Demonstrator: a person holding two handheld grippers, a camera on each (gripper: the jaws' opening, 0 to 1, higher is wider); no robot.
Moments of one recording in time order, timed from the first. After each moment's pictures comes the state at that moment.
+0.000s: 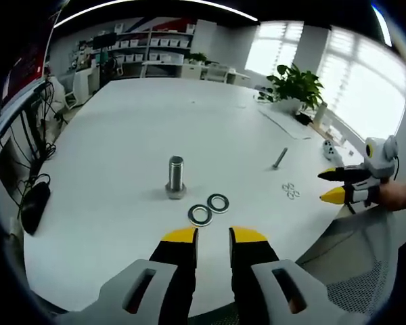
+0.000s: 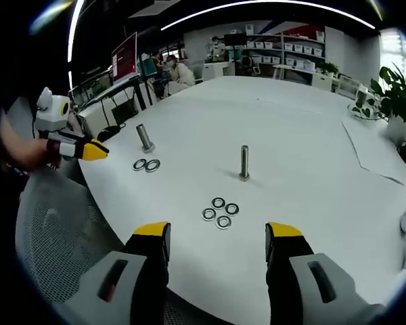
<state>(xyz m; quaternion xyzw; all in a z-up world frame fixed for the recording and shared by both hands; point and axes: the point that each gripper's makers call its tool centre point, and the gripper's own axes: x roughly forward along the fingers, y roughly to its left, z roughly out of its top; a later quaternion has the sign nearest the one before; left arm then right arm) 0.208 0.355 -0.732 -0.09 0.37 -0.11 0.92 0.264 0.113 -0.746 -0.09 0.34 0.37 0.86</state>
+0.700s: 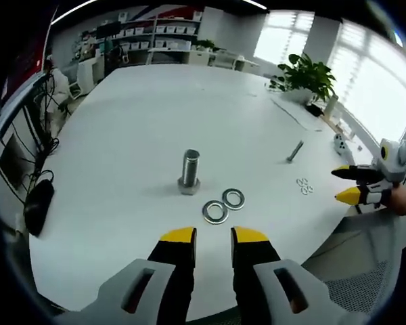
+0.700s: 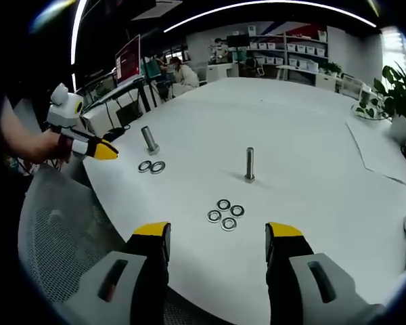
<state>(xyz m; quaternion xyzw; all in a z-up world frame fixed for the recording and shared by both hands) 0.217 0.366 -0.745 -0.07 0.41 -0.09 0.90 0.262 0.117 -0.745 -0.08 0.34 0.38 0.85</state>
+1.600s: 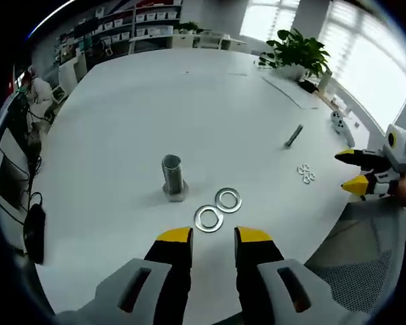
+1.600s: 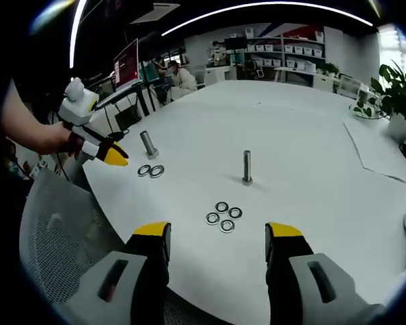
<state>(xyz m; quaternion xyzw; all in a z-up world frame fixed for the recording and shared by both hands) 0.236 0.352 -0.754 -0.03 0.47 -0.13 0.87 0.264 0.114 -0.741 -0.07 0.34 0.38 0.86</state>
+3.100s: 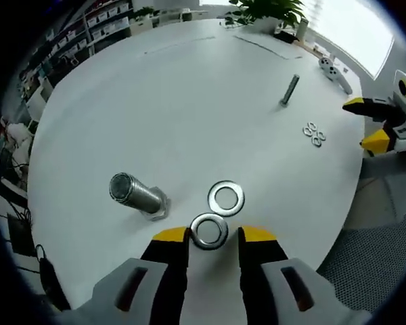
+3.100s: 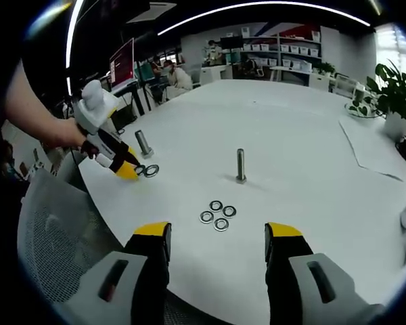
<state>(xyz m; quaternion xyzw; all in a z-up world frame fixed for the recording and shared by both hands) 0.256 0.337 -0.794 0.10 0.52 -0.20 0.82 0.267 0.109 -0.742 -0.07 0.34 0.36 0.86</state>
